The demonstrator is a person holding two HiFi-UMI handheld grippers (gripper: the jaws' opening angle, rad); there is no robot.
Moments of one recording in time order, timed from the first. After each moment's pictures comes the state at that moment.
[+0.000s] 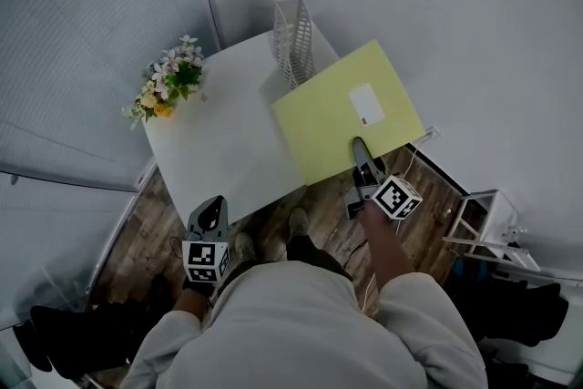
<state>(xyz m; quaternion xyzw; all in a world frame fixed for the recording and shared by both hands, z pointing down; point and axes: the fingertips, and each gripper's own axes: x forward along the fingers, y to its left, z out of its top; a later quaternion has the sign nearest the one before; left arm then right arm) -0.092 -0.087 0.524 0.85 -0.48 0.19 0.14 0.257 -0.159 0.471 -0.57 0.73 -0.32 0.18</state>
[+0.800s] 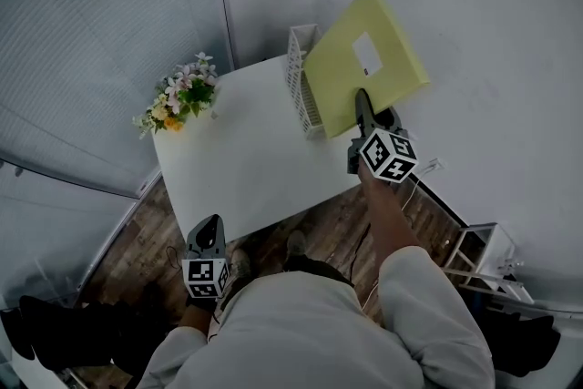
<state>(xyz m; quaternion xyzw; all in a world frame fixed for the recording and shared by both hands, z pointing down) -0.114 -0.088 0.527 0.81 -0.55 0.16 0.16 0.249 -0.311 0.363 -0.64 0.76 -0.11 0.05</state>
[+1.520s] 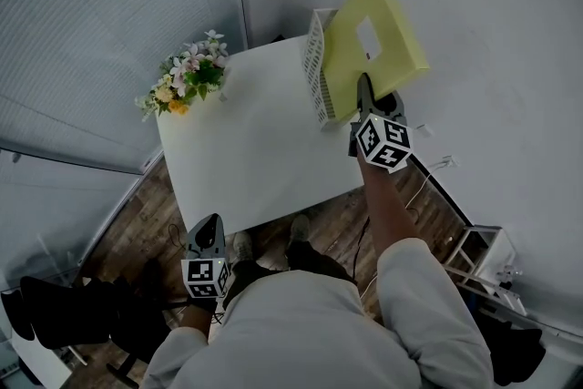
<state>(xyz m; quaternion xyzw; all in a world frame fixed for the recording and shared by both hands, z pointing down) -0.132 -0.090 0.561 0.77 -0.57 0.19 0.20 0.221 -0.380 0.419 -0.65 0.76 -0.08 0.00</state>
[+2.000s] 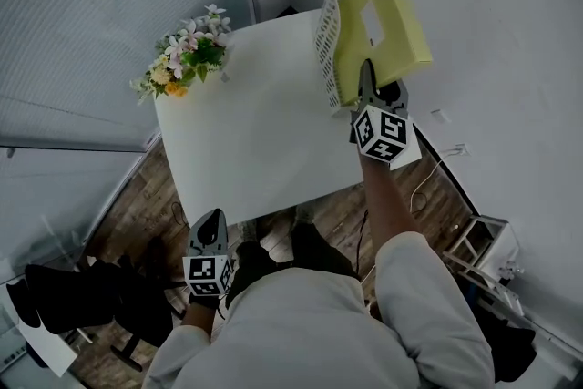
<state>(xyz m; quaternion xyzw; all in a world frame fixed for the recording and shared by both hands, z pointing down) -0.131 -0.092 0.588 0.76 -0.57 0.22 0.24 0.207 -0.409 0.473 -0.65 0.75 -0.05 -0.02</state>
